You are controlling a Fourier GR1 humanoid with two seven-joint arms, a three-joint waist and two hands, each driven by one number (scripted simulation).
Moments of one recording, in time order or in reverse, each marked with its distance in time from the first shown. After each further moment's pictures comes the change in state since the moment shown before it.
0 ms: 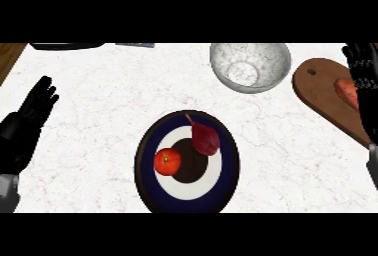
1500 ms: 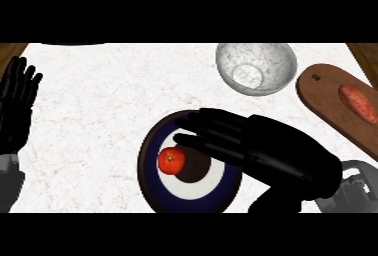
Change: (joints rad) left arm -0.103 -0.120 0.175 0.166 0.048 -0.058 -0.230; right arm -0.312 0.009 0.479 -0.343 0.312 0.533 0.337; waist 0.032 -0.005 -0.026
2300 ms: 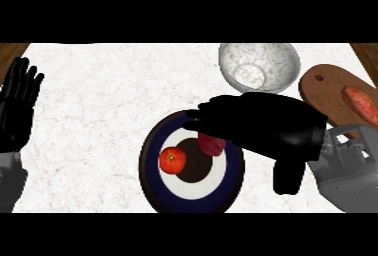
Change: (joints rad) left arm -0.015 -0.030 0.036 0.046 -0.031 -0.050 -0.024; right arm -0.199 0.008 -0.029 0.134 0.018 0.443 0.163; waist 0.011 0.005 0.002
